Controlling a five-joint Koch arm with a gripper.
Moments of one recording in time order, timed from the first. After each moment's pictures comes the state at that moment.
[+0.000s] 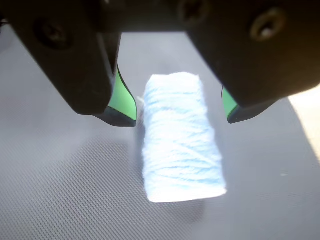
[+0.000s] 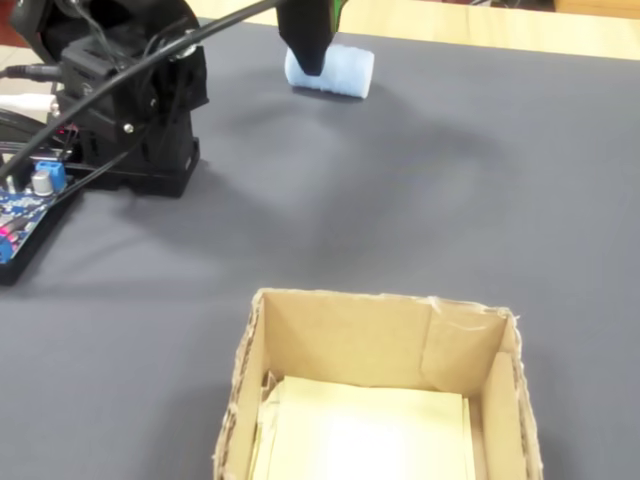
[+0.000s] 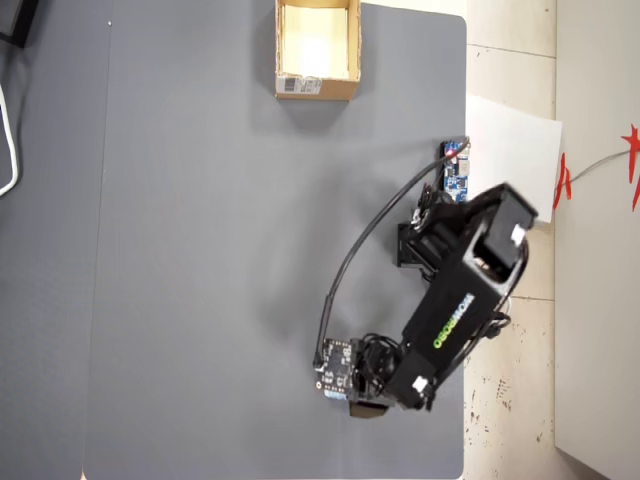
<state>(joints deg) -56.6 93.7 117.3 54.7 117.1</state>
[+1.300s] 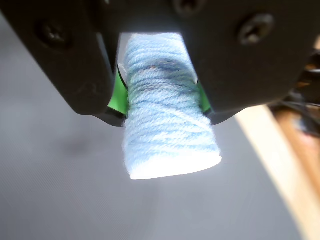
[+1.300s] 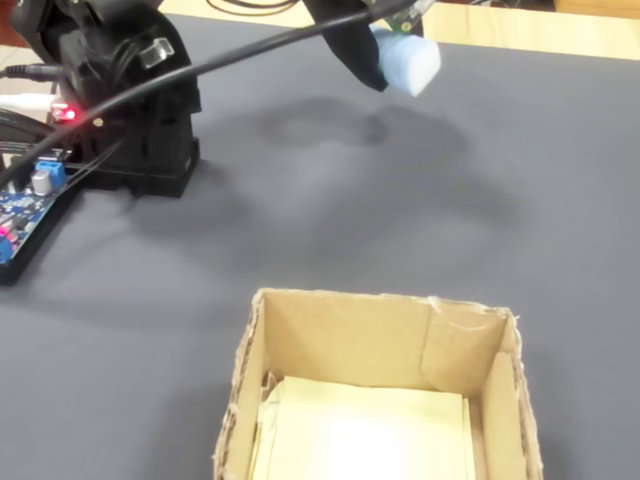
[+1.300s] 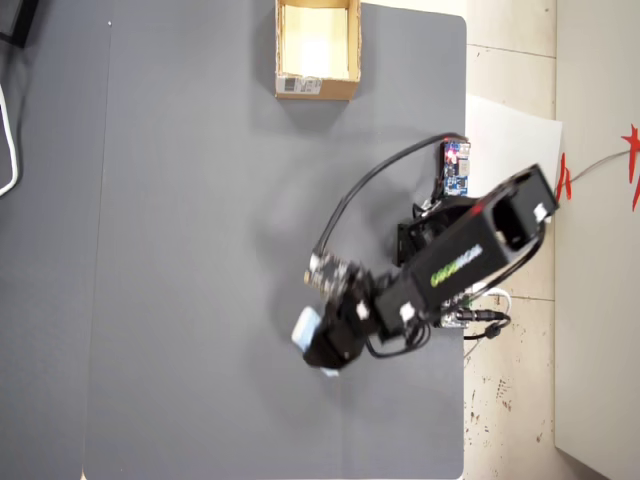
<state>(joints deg) -30.6 111.6 135.7 25.0 103.2</state>
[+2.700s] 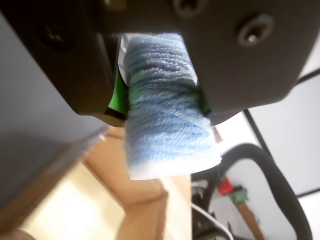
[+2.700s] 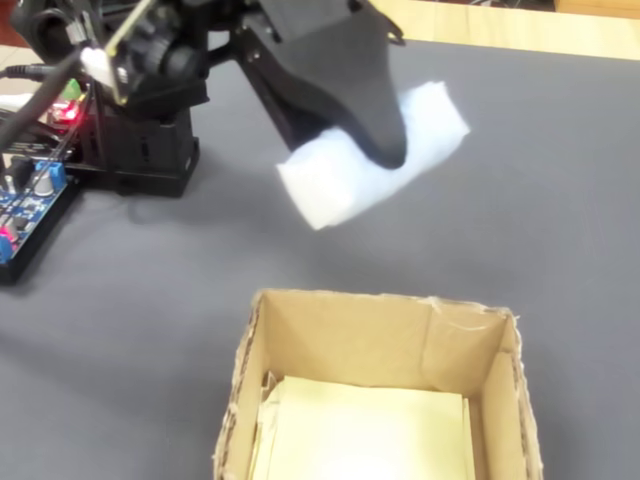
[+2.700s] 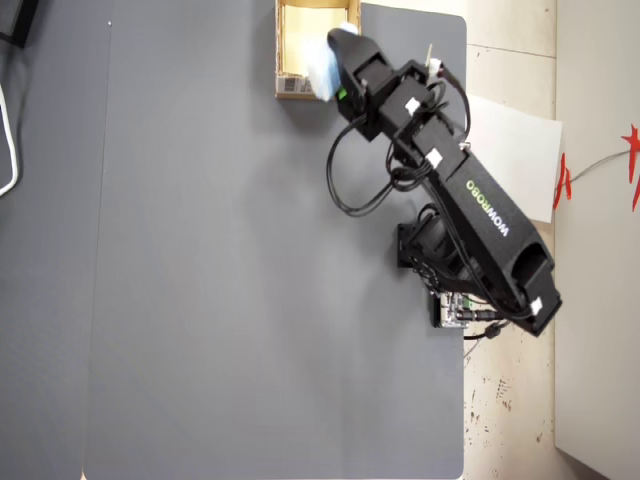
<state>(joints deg) 50.2 115.8 123.1 20.0 78.8</state>
